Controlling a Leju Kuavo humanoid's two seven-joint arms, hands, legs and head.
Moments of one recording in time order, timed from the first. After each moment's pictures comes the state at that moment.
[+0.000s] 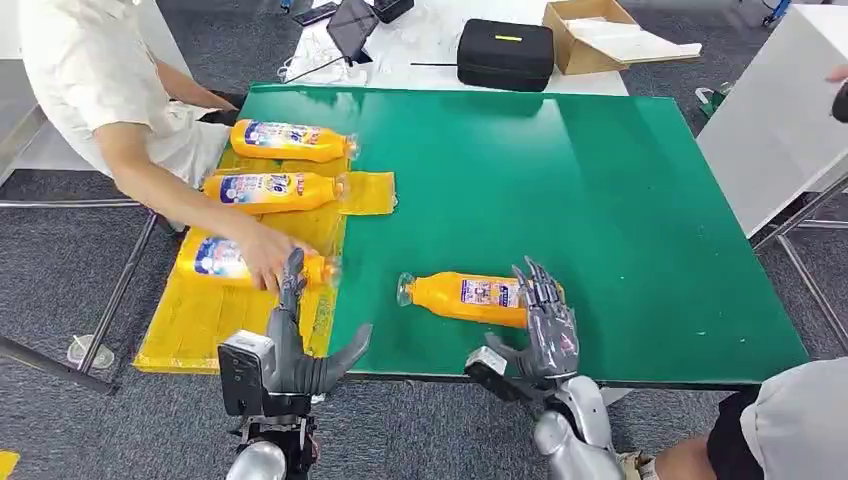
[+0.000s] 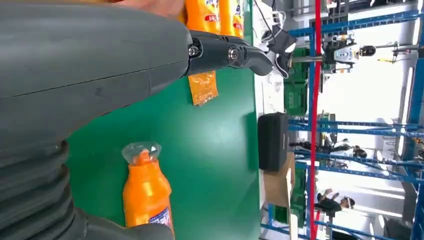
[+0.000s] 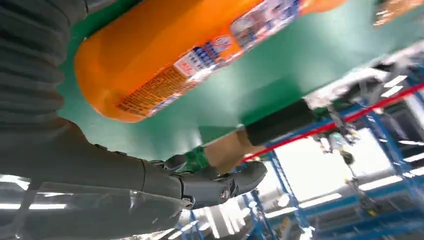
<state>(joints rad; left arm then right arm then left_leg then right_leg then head) -0.01 -0.16 -0.61 -1.40 0.00 0.38 -0.57 -0.16 0.03 0.16 -0.99 0.92 -0.69 -0.45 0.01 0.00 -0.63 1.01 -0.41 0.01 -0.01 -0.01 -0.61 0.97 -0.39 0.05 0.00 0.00</state>
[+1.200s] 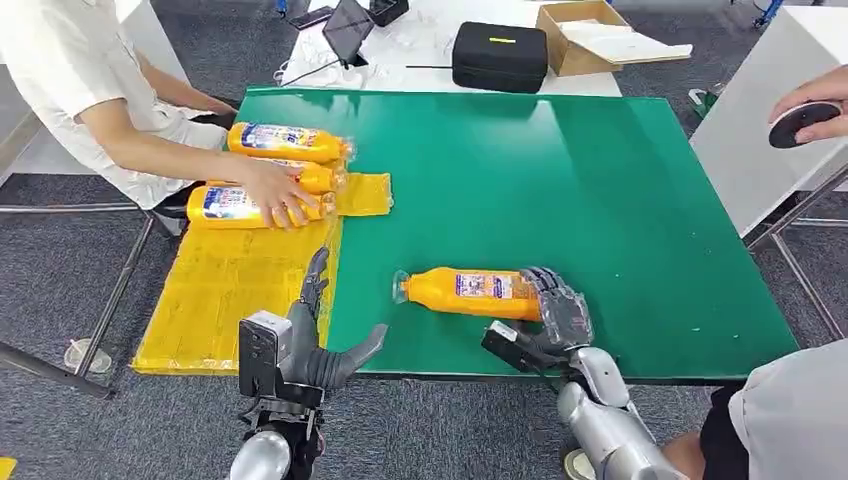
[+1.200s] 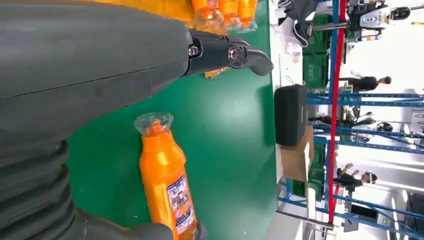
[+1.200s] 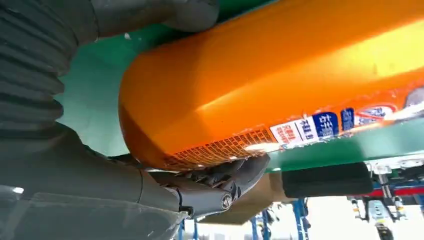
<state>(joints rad) -0.04 -0.16 -0.62 -1.37 0.03 0.31 -0.47 -0.37 -0.07 0.23 -0.61 1.05 -0.58 -0.32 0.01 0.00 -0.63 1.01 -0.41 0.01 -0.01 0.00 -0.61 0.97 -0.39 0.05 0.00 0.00</state>
